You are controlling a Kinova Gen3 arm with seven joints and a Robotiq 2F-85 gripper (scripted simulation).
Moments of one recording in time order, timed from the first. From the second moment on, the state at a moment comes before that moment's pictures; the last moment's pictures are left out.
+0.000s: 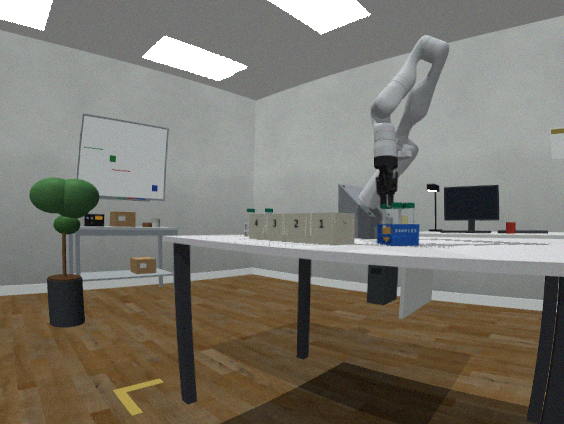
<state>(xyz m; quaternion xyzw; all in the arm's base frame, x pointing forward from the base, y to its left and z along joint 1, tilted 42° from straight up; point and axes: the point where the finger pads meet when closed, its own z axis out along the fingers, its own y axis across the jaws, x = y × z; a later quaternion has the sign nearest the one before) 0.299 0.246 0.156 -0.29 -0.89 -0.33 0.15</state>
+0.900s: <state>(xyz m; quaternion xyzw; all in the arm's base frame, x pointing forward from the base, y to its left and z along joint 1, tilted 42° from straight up) 0.299 0.251 0.151 -0.29 -0.89 -0.33 0.15</state>
